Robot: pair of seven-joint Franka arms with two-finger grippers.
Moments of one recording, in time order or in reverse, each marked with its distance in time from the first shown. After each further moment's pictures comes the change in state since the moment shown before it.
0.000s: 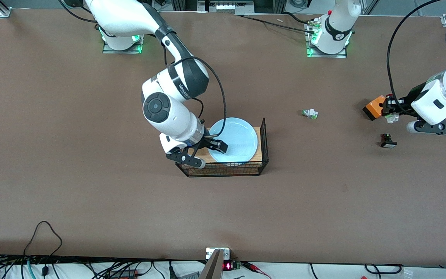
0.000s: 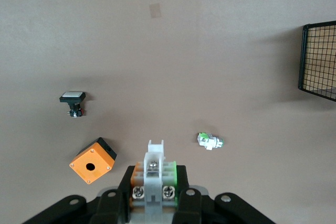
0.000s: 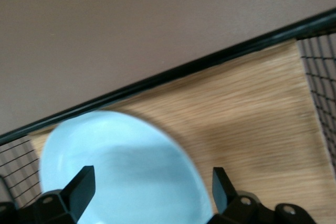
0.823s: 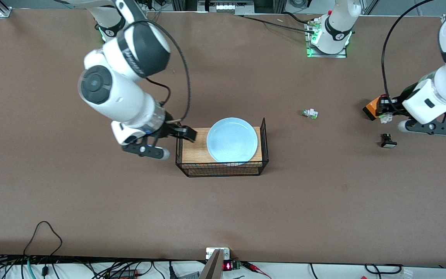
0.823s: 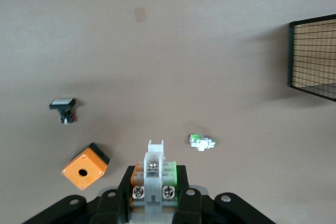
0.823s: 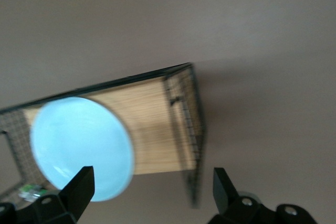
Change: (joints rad) left arm -0.009 0.013 -0.053 0.017 -0.005 0.014 -0.002; right arm -0.117 -0.207 -0.055 0.010 -0.117 -0.372 -0.237
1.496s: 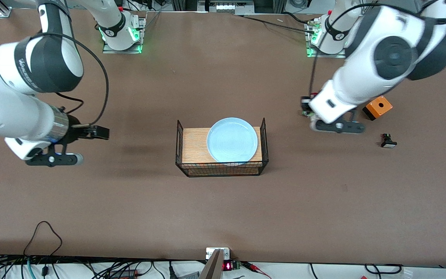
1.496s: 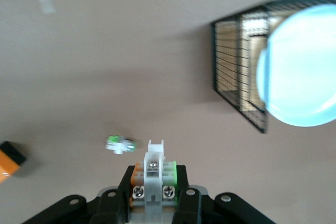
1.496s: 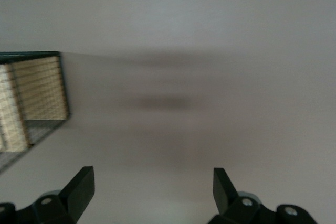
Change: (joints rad) left arm -0.233 0.137 -0.124 0.108 -0.024 0.017 -0.404; right arm -0.193 -0.068 -0.073 0.001 -0.191 -0.250 -0.405
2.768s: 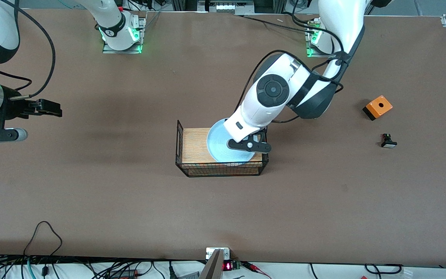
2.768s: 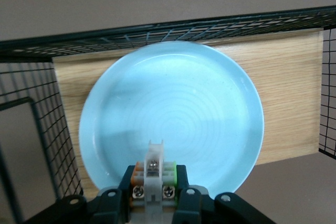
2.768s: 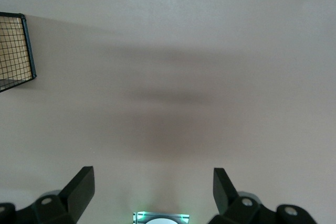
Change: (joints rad) left arm -0.241 0.390 0.001 0.272 0.000 0.281 -0.161; right arm -0.112 -0.106 -0.014 -0.011 -0.030 -0.153 -0.164
